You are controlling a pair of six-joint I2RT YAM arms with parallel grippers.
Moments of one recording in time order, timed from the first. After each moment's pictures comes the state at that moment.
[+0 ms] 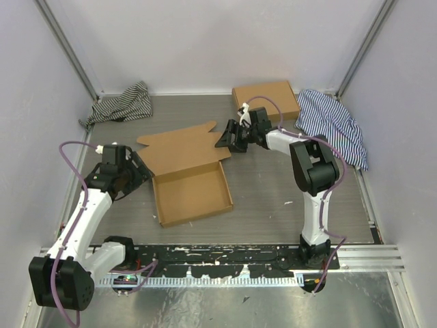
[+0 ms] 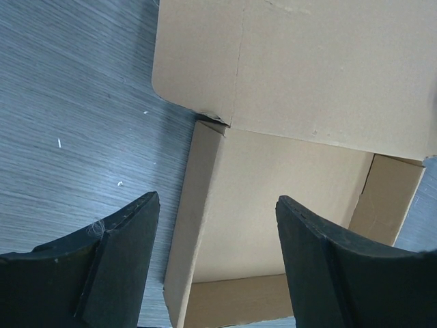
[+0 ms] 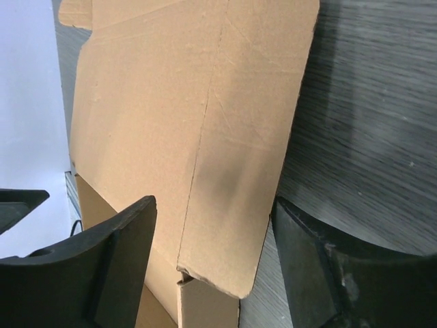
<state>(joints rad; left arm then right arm) -0.11 0.99 0.75 -0.66 0.00 -0.72 0.35 2.07 1.35 -0.03 -0.65 0.58</state>
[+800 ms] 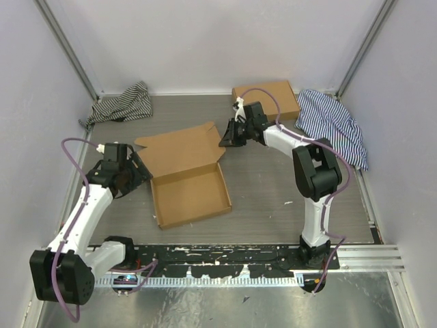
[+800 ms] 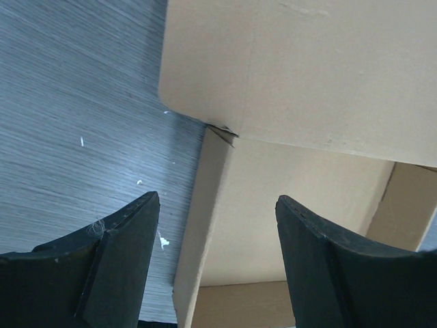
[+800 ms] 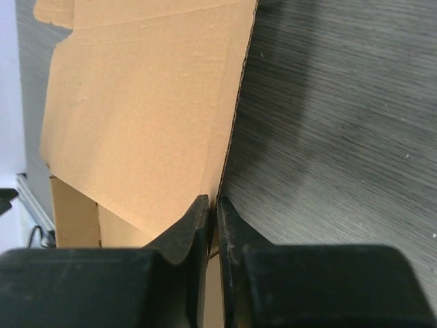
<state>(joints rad) -0.11 1.01 0.76 -0.68 -0.03 -0.69 0.39 2.02 1.42 -0.17 -0.54 0.48</state>
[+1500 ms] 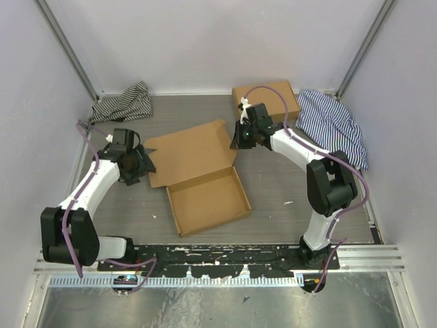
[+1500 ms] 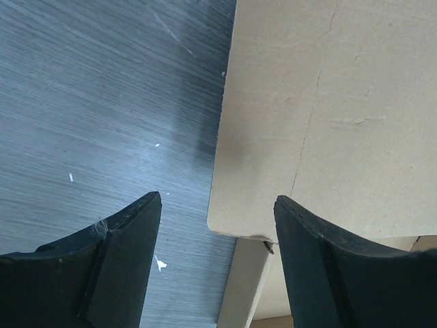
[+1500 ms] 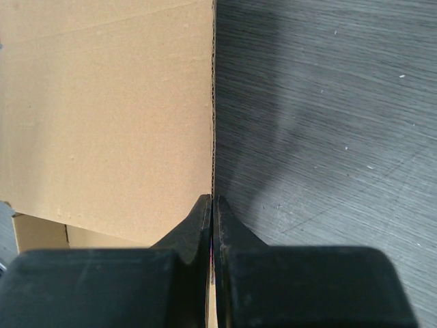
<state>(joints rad) -0.11 1.32 0.92 -0.69 -0.02 -0.63 0.43 1.81 1.33 -0.33 -0.27 0.35</state>
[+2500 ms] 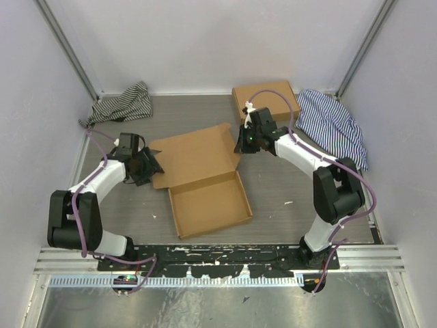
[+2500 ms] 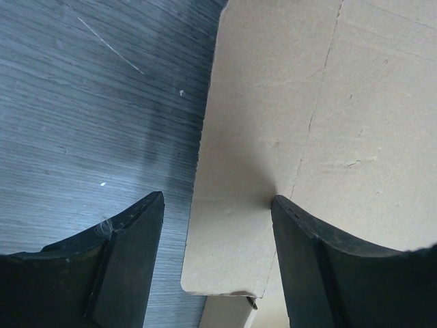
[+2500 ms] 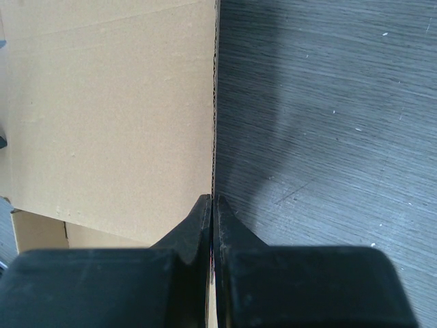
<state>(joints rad) -0.11 1.43 0.82 -0.45 0.10 -0.69 0.43 1.71 1.24 -0.34 -0.23 0.38</state>
